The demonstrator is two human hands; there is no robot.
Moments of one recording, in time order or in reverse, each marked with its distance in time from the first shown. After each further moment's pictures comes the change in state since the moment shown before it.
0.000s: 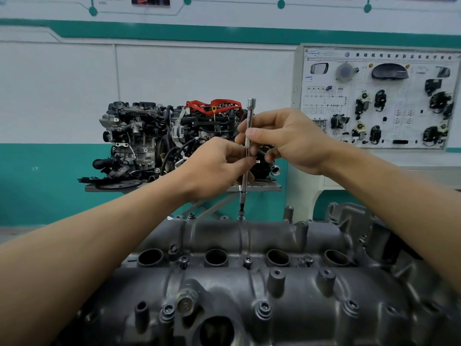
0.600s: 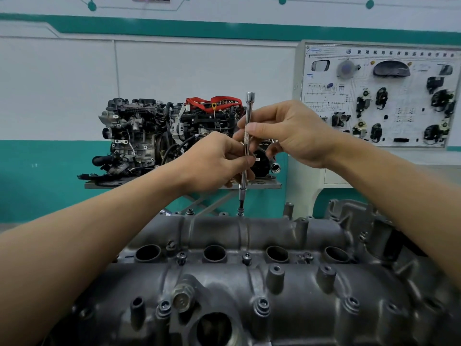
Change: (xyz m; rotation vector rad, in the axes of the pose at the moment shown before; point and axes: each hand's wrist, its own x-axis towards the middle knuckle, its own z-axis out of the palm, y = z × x) left_hand 0.000 0.000 -0.004 -0.002 -0.086 -0.037; right_hand -0.002 -0.005 -0.004 -0.052 -0.026 0.015
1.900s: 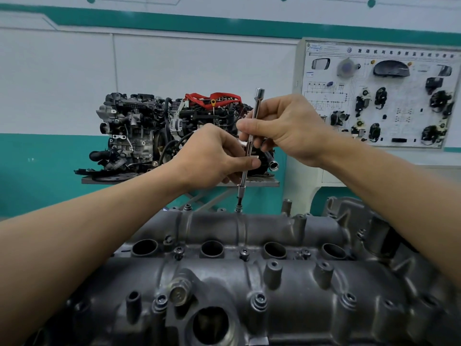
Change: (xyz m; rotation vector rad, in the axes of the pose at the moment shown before) left_hand 0.001 -0.002 0.004 -0.080 0.112 -0.024; right_hand 0.003 0.003 0.007 0.008 0.119 -0.049
